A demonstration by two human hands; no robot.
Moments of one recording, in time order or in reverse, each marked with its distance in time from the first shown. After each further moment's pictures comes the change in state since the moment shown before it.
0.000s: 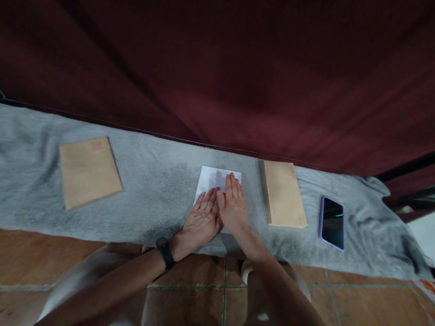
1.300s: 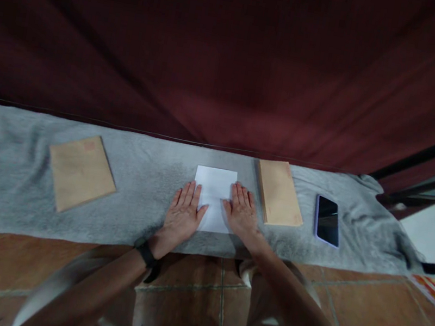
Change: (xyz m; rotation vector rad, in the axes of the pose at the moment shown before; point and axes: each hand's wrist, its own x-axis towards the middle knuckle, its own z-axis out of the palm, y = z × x) left_hand -0.008 -0.031 -0.007 -0.052 0.051 -0.262; right_hand -0.027 0.040 -0.002 -0.220 0.049 -0.018
